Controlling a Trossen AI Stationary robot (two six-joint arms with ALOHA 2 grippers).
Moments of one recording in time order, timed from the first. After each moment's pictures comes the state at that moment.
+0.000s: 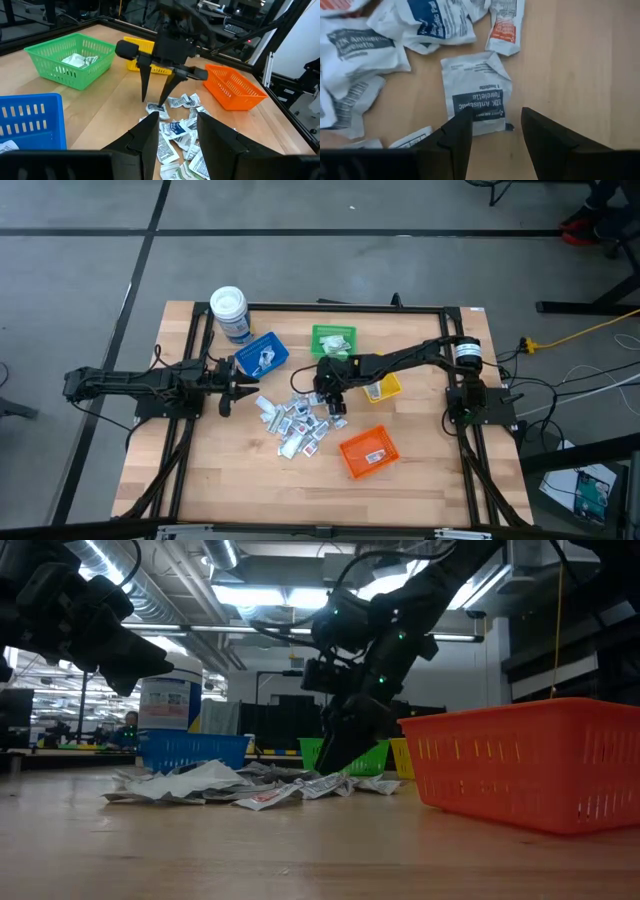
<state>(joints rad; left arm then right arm) 0.07 0.21 0.01 0.03 -0.01 -0.30 -0.10 1.98 1.22 -0.20 -0.06 -0.27</state>
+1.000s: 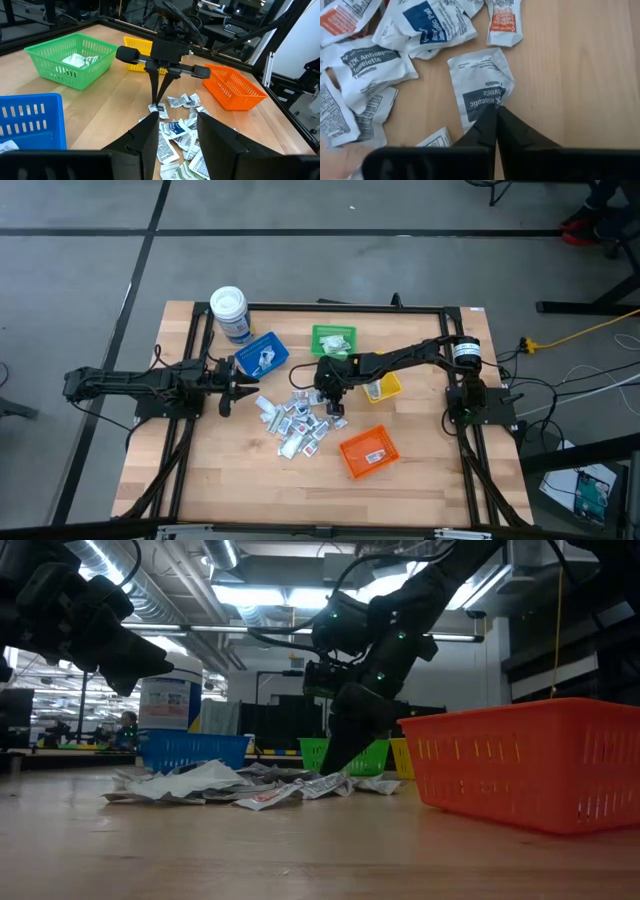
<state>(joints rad) 0.07 0.21 0.01 0.03 -0.01 -0.30 -0.10 2.00 1.23 -0.25 -0.11 -0.08</state>
